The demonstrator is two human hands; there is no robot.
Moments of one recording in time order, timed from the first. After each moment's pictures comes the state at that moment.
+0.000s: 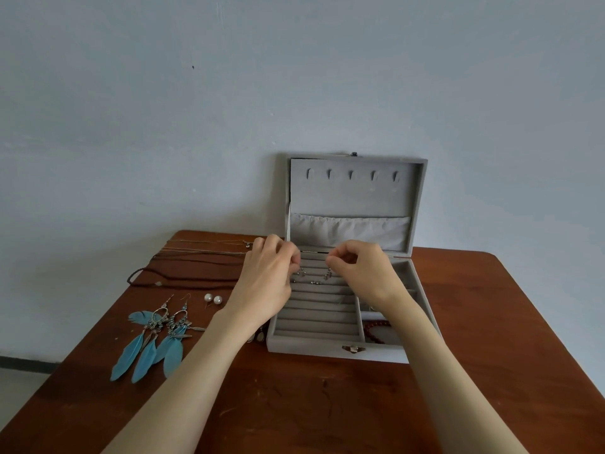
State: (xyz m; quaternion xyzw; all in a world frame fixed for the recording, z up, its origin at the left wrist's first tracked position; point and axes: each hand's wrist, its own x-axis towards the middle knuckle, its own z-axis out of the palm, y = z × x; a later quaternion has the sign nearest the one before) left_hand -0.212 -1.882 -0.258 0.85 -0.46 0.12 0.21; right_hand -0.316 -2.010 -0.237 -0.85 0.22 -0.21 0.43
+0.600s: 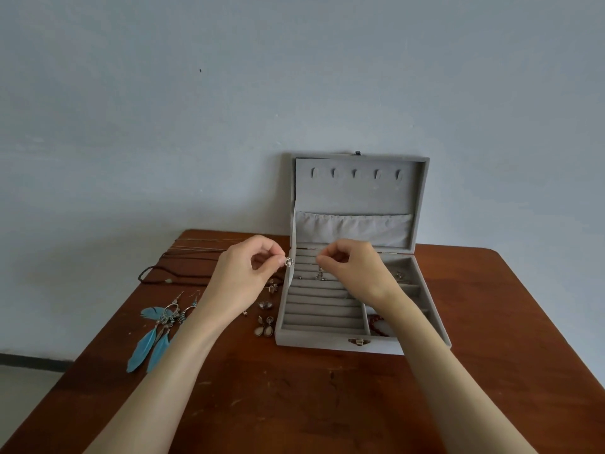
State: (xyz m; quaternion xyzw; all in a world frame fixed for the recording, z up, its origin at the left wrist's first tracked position) left_hand -0.220 -1.840 -0.230 0.81 -0.37 0.00 0.46; right_hand -0.316 -1.992 -0.229 -0.85 0.19 -0.18 0.47
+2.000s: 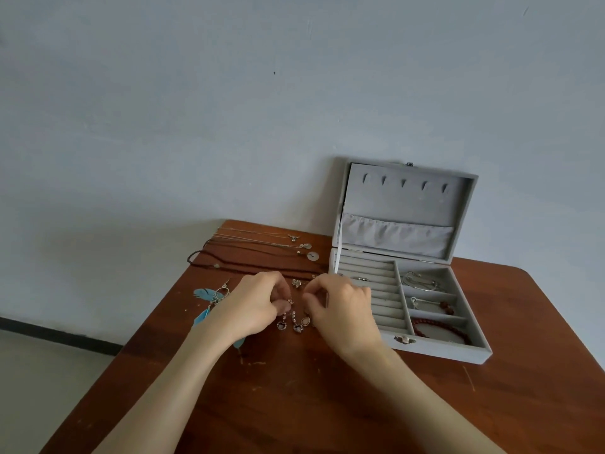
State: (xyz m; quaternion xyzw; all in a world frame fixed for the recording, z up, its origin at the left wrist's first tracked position) left_hand -0.210 -1.776 -0.245 0.88 -0.35 -0.16 0.28; right_hand -0.304 -1.891 -0.255 -0.93 0.18 -0.21 0.25
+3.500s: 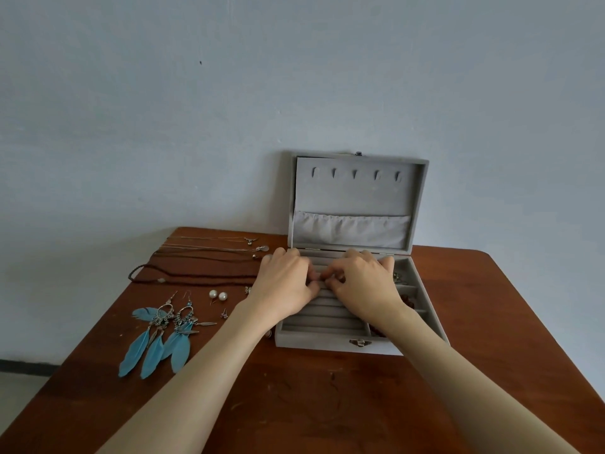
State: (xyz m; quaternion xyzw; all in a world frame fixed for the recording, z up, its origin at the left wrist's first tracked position) left_hand -0.226 -1.889 -0.249 0.88 -0.46 0.01 0.16; right_hand -0.313 -1.998 -0.254 -0.96 0.23 -0.14 0.09
